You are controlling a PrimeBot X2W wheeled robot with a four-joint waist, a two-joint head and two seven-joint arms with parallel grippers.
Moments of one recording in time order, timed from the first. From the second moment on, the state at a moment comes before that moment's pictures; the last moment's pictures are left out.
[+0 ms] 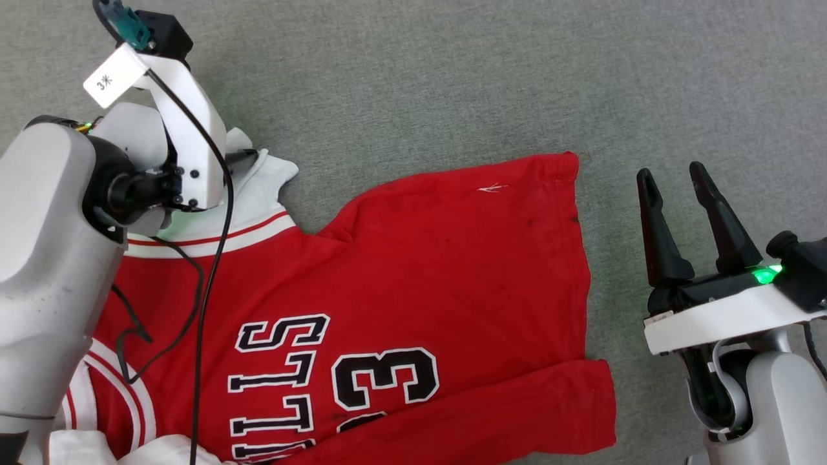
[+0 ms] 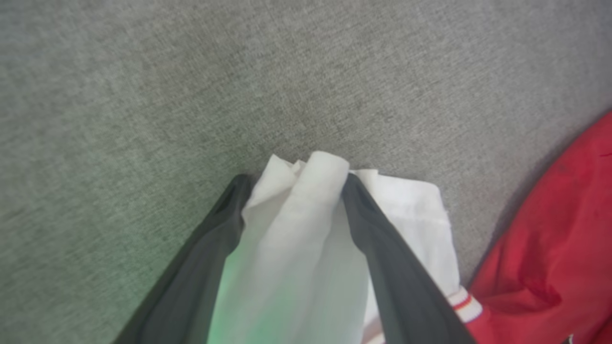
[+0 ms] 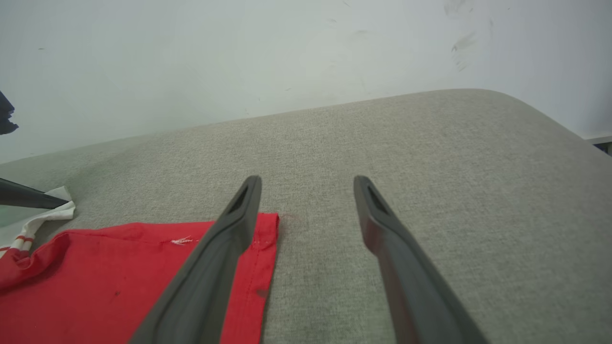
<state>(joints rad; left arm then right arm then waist) -0.93 0.54 -0.52 0.39 -0.81 -0.01 0.98 -0.25 -0.10 0.04 -0.01 0.33 0.13 -0.11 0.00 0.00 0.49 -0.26</state>
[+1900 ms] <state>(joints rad) -0.49 0.55 -0.39 0.12 -0.85 0.03 0.43 -0.41 -0.49 0.34 0.18 0.69 0.13 0.56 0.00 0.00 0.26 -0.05</state>
